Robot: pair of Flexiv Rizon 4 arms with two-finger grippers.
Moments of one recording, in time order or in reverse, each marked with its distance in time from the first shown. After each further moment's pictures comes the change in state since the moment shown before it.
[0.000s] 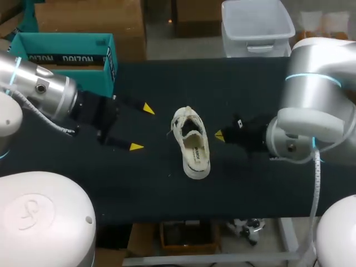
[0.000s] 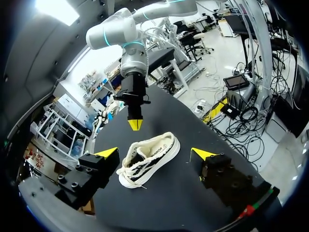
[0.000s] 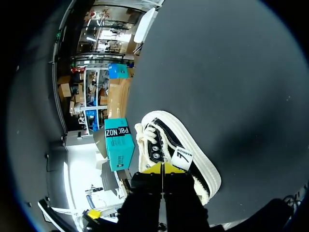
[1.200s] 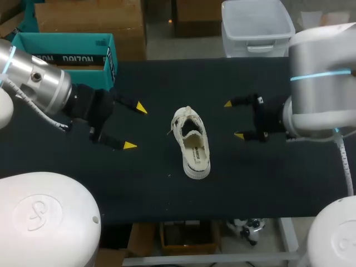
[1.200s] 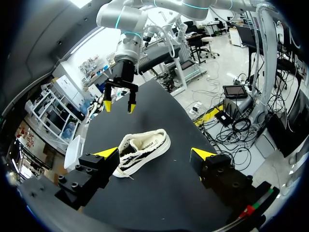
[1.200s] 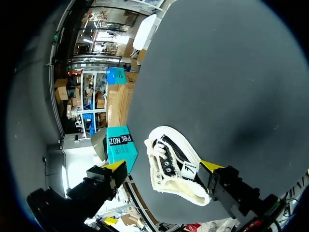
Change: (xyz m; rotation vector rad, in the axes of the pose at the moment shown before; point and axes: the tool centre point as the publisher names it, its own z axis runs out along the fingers) left arm 0.007 -0.001 -0.019 -0.062 0.054 -0.163; right arm 0.027 0.039 -0.031 -0.001 -0.046 0.017
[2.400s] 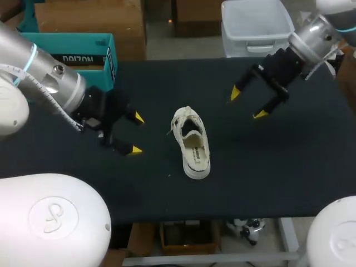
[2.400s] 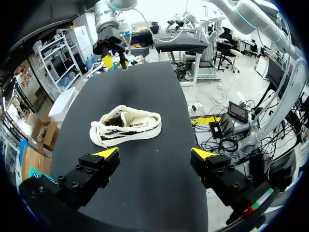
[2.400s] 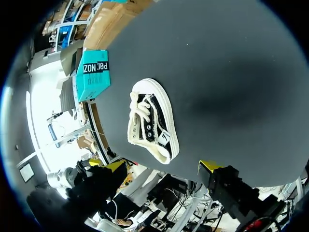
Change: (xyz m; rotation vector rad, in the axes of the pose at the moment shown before) left arm 0.017 0.013 0.013 -0.188 0.039 -0.412; right arm 0.017 0.033 -0.037 0.734 -0.411 -0.384
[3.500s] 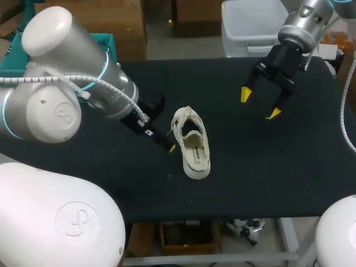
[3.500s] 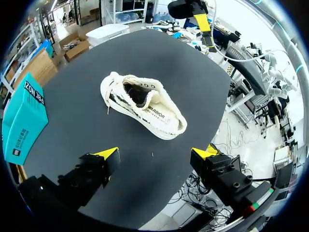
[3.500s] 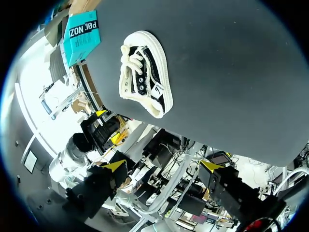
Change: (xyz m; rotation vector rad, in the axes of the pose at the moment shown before) left arm -0.011 -0.011 0.069 -0.216 -0.172 -0.790; right arm -0.013 -0.045 -0.030 0.437 -0.050 -0.005
